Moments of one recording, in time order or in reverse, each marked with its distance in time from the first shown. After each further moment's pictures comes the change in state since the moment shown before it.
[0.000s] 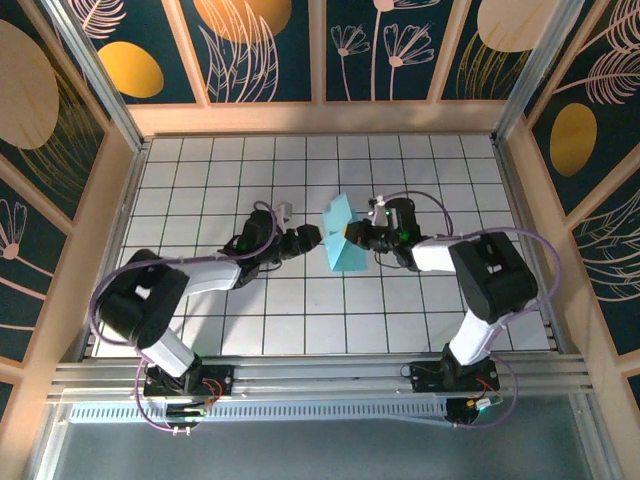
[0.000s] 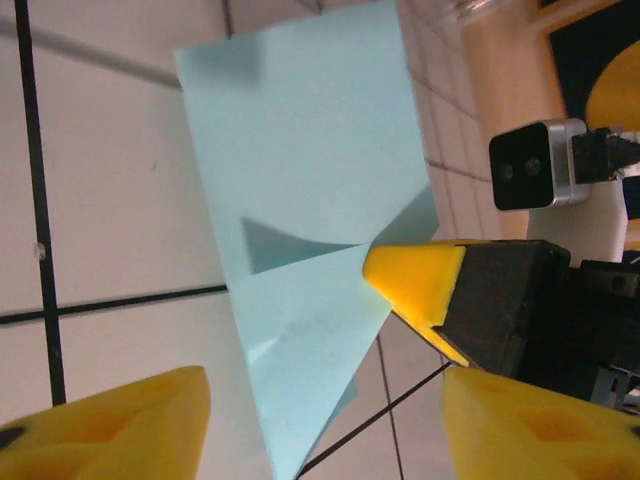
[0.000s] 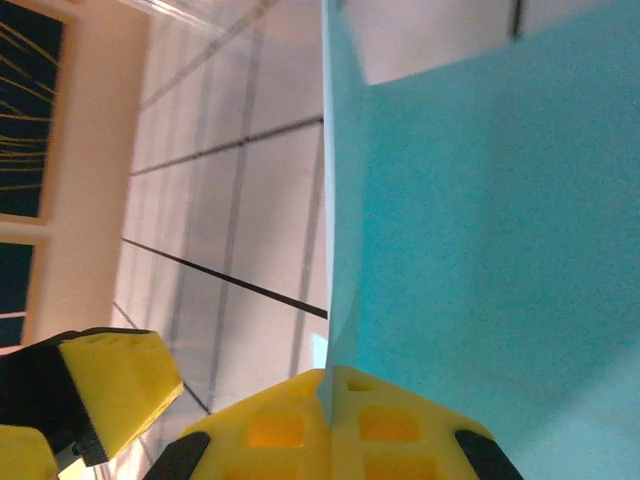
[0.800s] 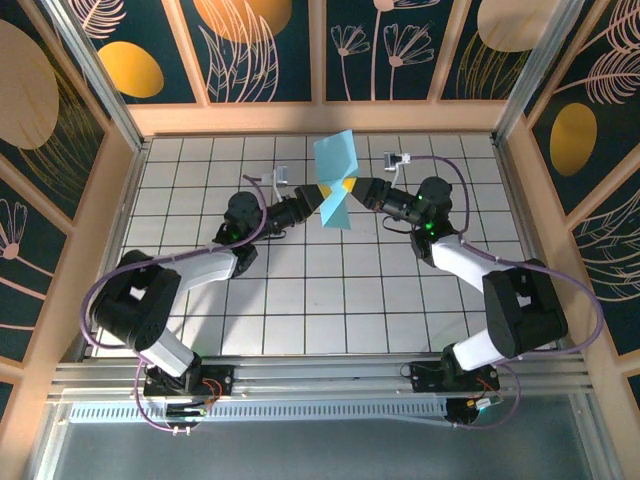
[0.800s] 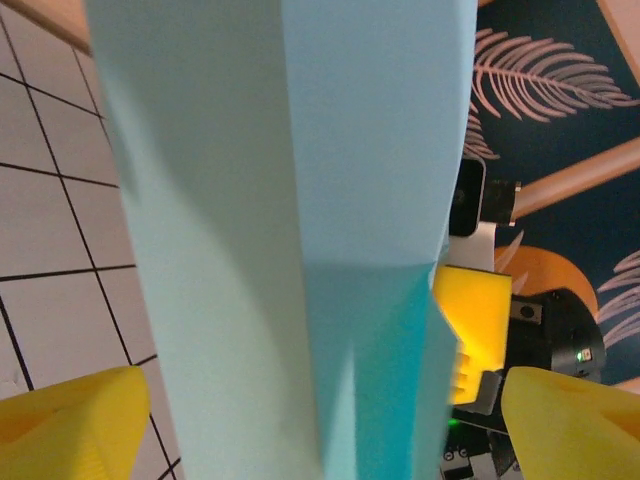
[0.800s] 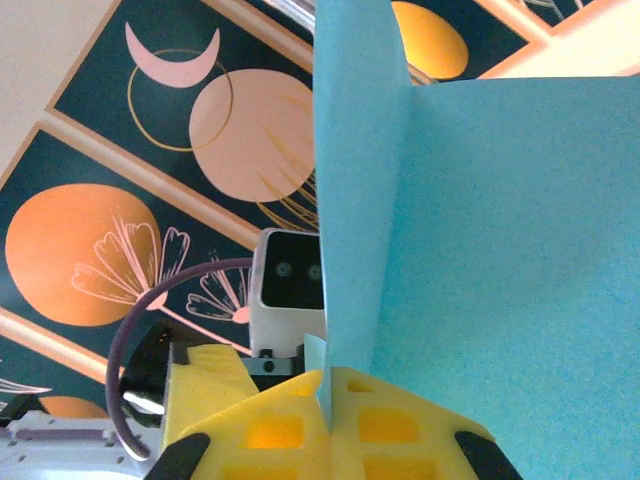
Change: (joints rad) left arm 0.046 0.036 0.101 0.474 0.260 -0.273; right arm -0.051 -0.205 0.053 0.431 -0.252 0.327
